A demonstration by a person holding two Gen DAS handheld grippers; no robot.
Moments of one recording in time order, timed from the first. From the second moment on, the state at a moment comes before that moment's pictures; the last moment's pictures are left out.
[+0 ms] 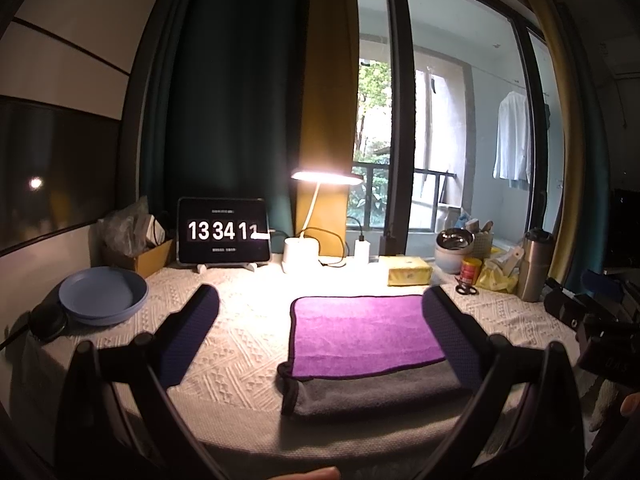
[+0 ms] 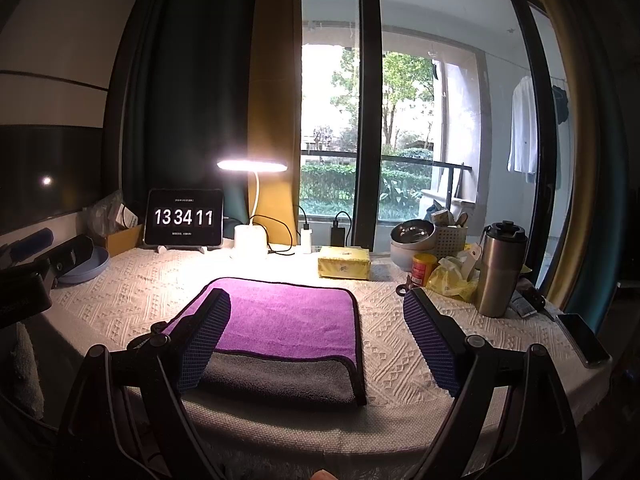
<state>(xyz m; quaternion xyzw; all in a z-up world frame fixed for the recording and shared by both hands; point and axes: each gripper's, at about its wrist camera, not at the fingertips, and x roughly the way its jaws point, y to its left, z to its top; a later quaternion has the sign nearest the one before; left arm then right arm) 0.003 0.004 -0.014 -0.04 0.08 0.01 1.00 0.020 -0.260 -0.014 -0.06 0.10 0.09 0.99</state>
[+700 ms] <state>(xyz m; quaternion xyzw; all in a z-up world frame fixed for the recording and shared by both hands) 0.003 0.007 -0.015 -0.04 0.09 0.01 1.00 0.021 -0.260 -0.018 -0.05 0.11 0.09 0.99</state>
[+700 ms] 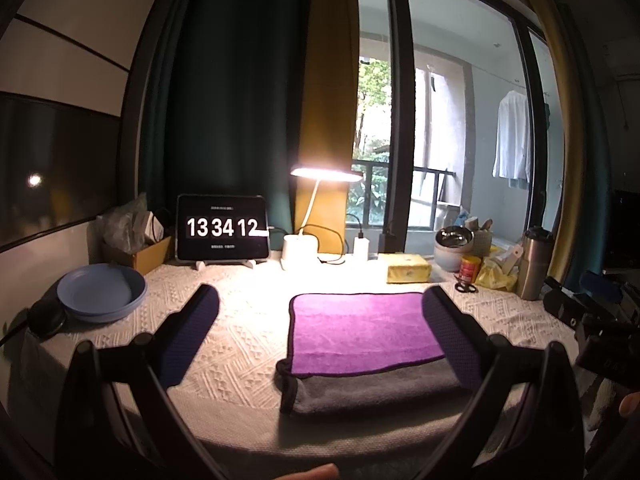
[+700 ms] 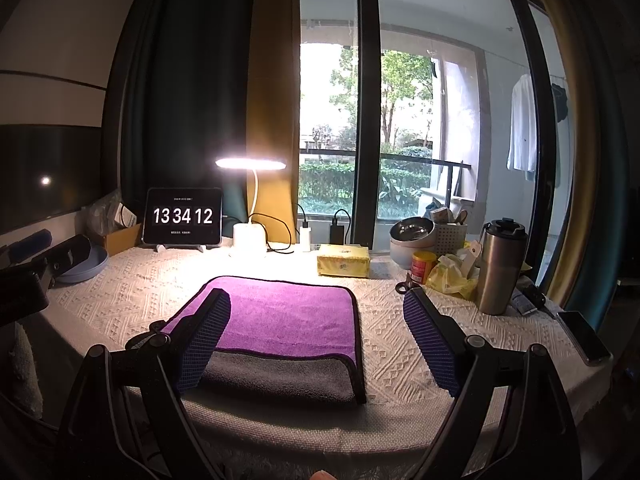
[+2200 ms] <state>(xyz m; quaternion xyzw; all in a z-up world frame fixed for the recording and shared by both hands) 0.109 -0.009 -0.110 -0.02 0.28 -0.01 0.96 0.108 -0.280 -0.079 -0.03 0.22 0.12 0.97</state>
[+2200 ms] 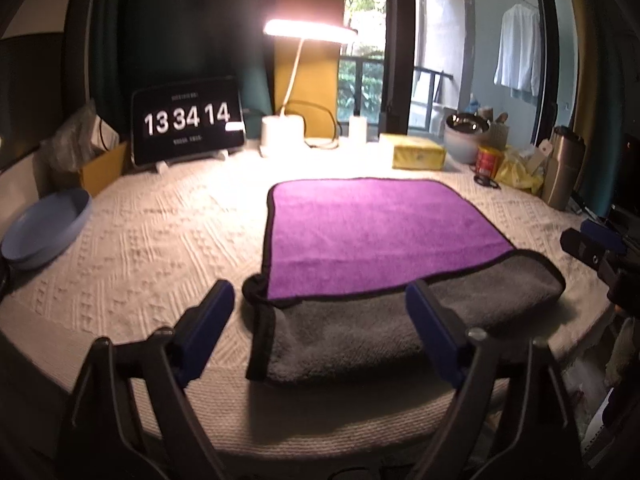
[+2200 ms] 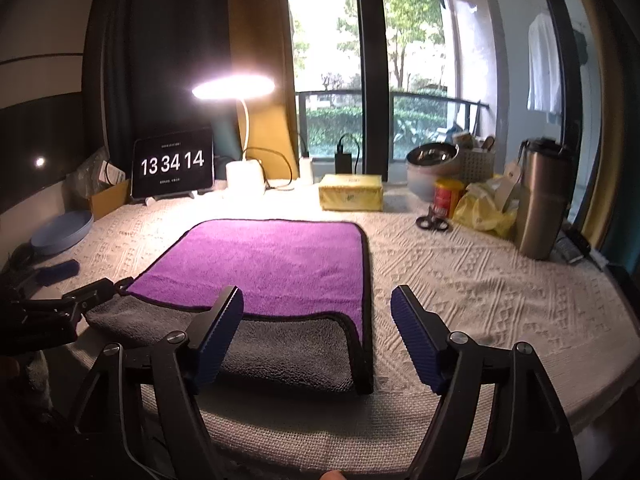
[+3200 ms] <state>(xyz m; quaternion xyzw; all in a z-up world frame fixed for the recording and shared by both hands) 0.131 -0.006 -0.143 -0.02 0.35 0.00 0.94 0.151 -0.275 -0.130 -0.04 0.33 0.10 0.94</state>
